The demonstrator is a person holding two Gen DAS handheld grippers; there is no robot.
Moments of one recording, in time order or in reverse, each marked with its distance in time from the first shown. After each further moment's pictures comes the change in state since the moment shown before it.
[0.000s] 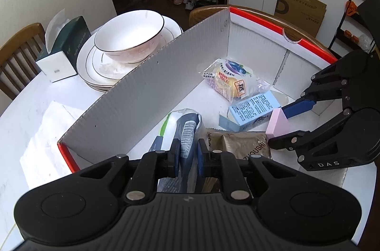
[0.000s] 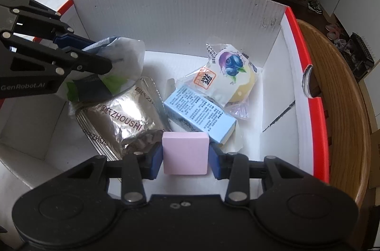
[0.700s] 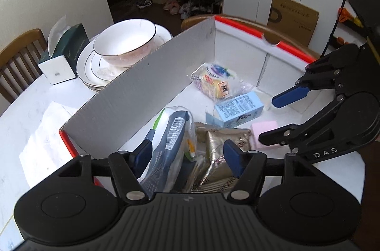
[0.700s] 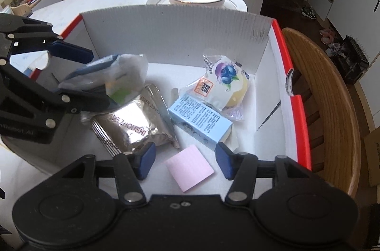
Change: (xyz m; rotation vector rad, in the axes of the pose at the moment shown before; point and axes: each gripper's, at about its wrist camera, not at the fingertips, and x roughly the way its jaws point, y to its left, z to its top) left arm -0.027 -0.011 -0.015 -0.002 -0.061 -0.025; right arm -0.028 0.004 0.001 0.030 -0.067 -0.005
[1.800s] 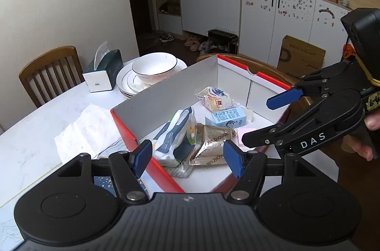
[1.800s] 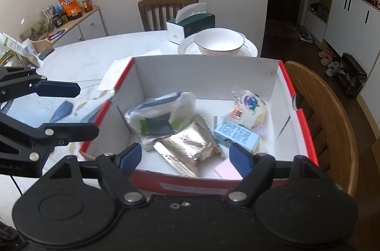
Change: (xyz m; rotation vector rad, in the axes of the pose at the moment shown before) left arm -0.120 -0.019 -0.060 -0.084 -0.207 0.088; right arm -0.076 0.057 -0.014 0.055 -0.205 0.039
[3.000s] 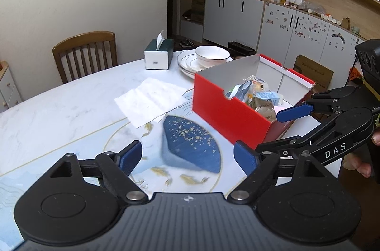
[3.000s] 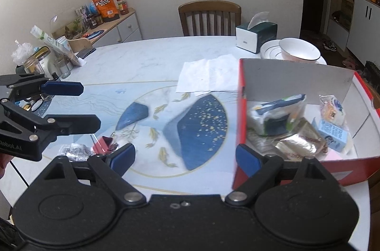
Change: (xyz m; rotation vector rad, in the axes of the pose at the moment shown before) left arm -0.106 0.133 -0.099 -0.139 -0.051 0.015; right arm 0.009 0.171 -0.013 -0.012 -0.046 0.087
